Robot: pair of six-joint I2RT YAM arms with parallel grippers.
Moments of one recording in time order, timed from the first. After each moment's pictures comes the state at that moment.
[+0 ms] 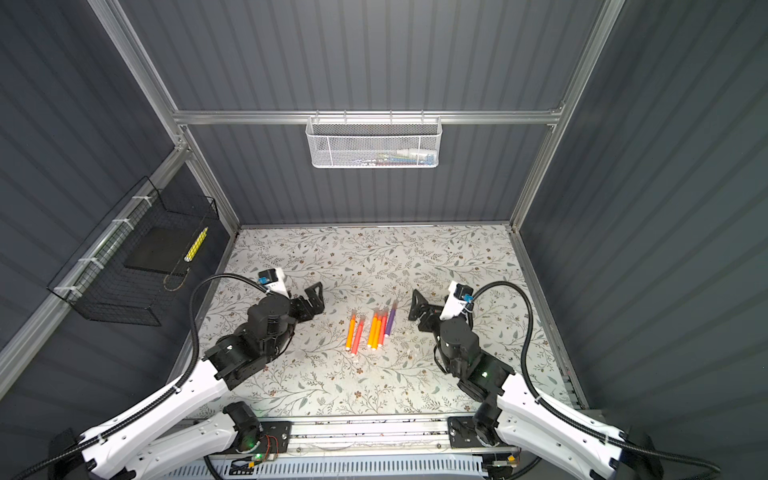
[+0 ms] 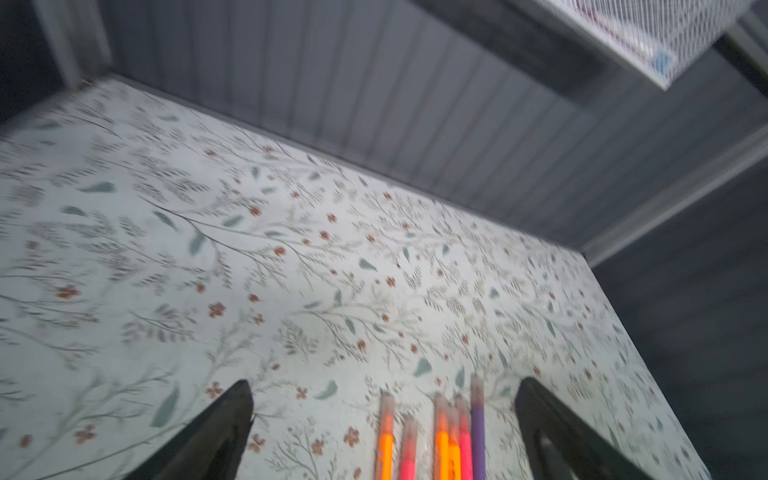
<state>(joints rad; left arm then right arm) -0.76 0.87 0.71 -0.23 -0.64 -0.65 0.79 0.79 0.46 0.20 0.68 0.44</state>
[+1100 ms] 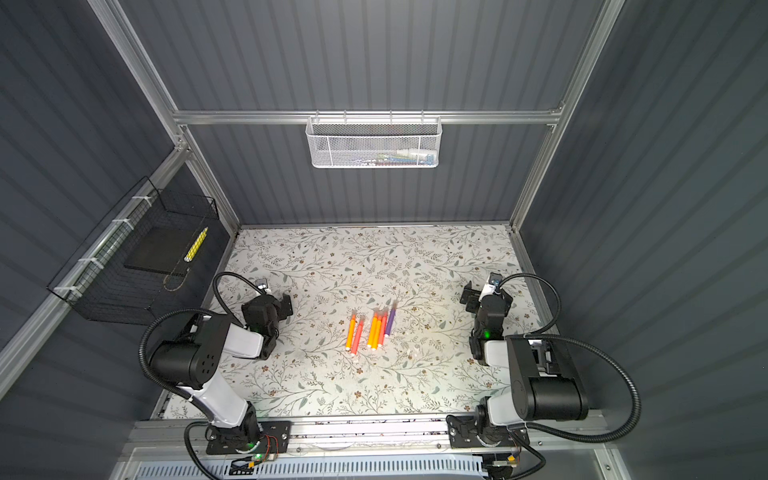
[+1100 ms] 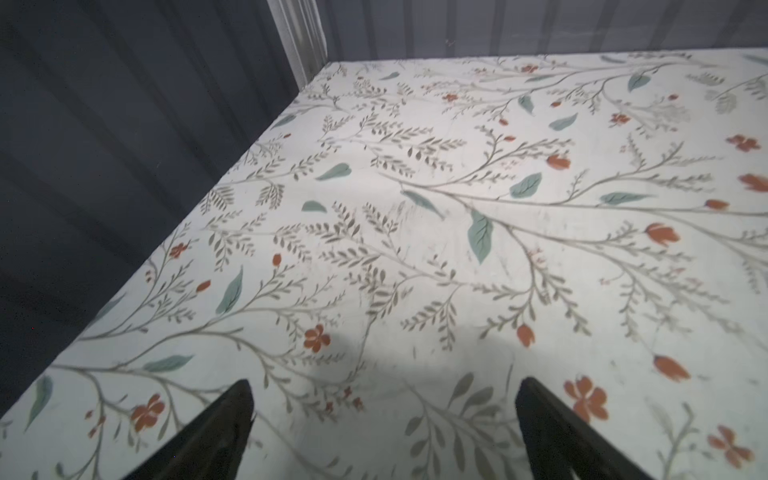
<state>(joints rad) -0.13 1.71 0.43 0.85 -0.42 -0.05 -0.02 1.45 0.29 0.93 0.24 0.07</state>
